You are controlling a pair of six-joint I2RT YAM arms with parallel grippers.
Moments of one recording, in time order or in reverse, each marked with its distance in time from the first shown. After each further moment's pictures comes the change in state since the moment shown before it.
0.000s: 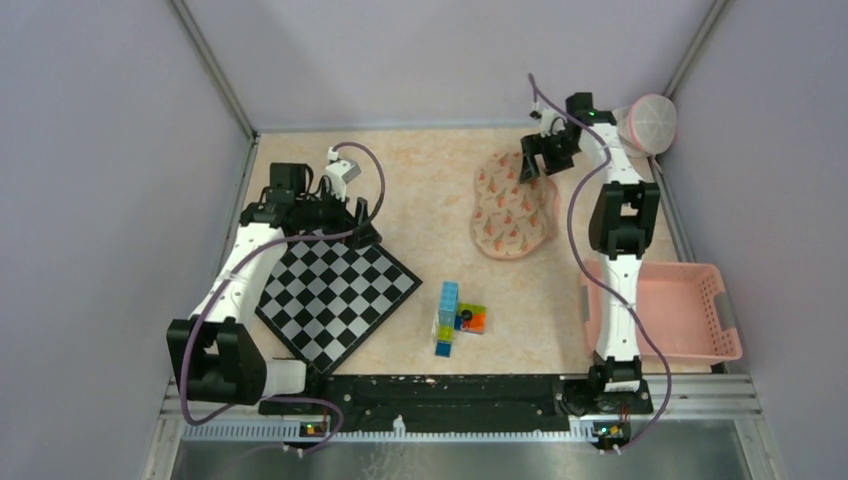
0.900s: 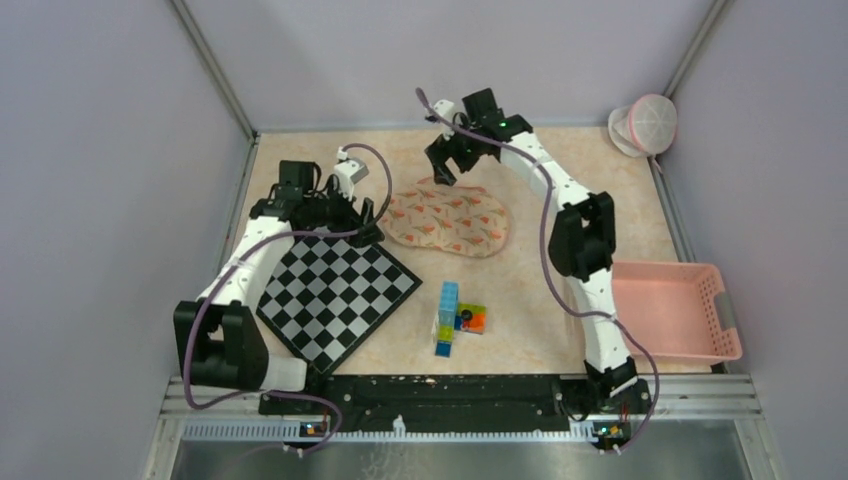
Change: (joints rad) left arm -0.018 0.033 -0.024 0.070 -0.020 0.053; right arm 0.486 -0.104 0.000 0.235 0.137 -0.056
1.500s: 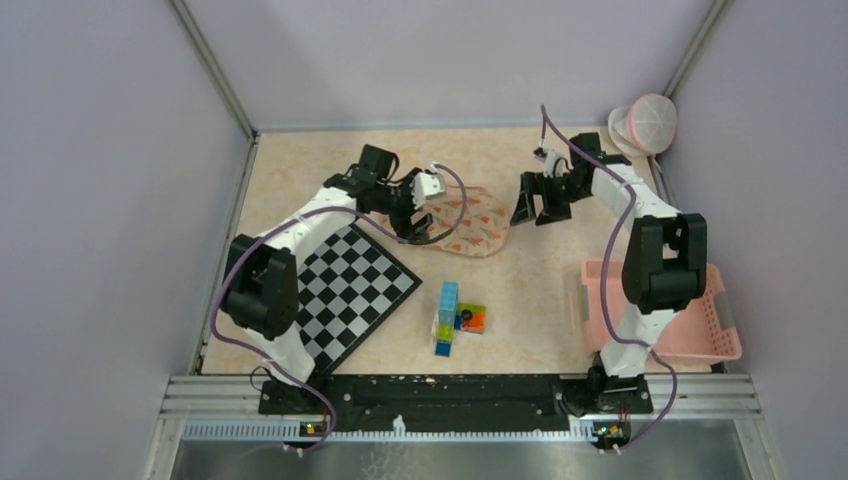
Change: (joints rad) left arm -0.293 0.344 0.241 0.063 -0.070 0.432; right arm -0.398 -0.512 -0.827 -0.004 -0.232 0.300
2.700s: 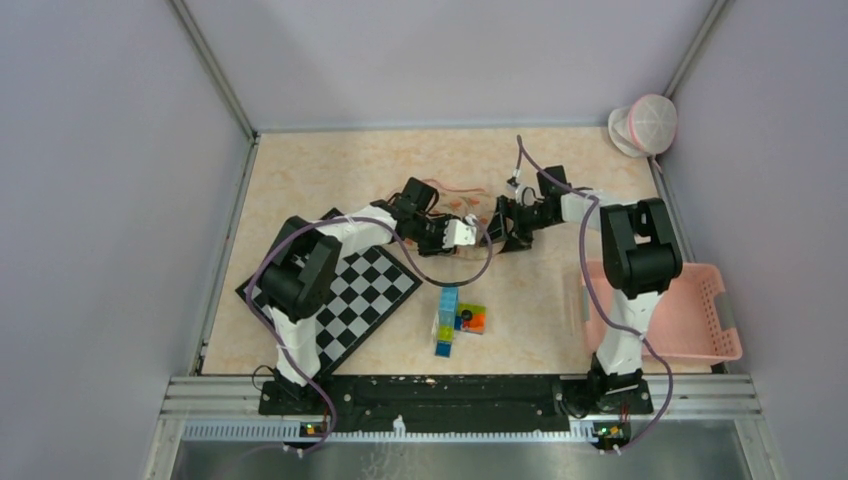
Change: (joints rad) left arm -0.206 0.220 -0.060 0.200 -0.091 0.317; right arm 0.103 0.117 -0.282 0.373 -0.264 0.292
